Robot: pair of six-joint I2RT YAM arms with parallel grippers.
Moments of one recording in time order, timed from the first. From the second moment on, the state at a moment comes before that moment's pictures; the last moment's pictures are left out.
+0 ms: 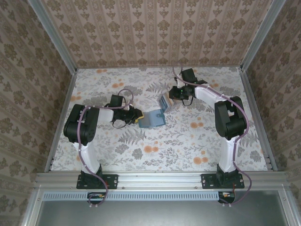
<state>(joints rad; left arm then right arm) -0.31 1.90 0.88 0.08 0.81 -0.82 0.28 2.02 1.50 -0.45 -0.37 0.34</state>
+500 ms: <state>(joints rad) -0.31 1.90 0.89 0.07 0.81 -0.81 0.27 1.86 1.38 -0.42 -0.26 0.32</state>
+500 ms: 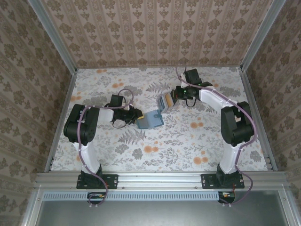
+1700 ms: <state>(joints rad) -0.24 1.84 0.91 -0.25 0.77 -0.62 0.44 1.96 1.12 -0.02 -0.72 0.53</state>
